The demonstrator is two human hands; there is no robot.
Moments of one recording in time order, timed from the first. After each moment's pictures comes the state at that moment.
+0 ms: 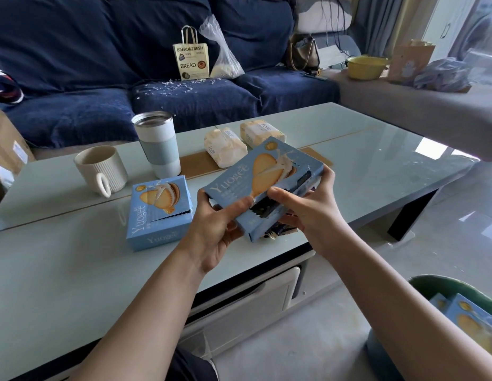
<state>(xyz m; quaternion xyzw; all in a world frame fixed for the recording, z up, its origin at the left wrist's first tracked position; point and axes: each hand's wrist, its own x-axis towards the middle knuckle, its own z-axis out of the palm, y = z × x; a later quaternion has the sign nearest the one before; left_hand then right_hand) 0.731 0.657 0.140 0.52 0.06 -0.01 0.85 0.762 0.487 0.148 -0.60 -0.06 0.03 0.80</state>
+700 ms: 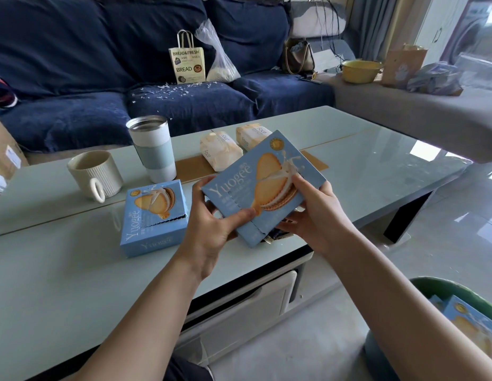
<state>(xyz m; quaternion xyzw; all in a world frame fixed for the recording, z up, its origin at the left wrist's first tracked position) 0.728 0.651 0.141 0.60 0.03 0.08 0.79 0.767 0.480 0.160 -0.54 0.06 0.10 0.83</state>
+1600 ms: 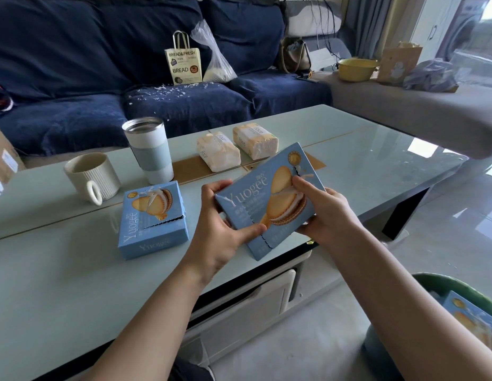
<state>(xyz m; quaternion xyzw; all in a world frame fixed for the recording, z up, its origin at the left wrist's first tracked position) 0.719 0.641 0.139 0.72 -0.05 0.09 0.68 0.770 0.466 0.158 -0.56 0.13 0.07 0.82</state>
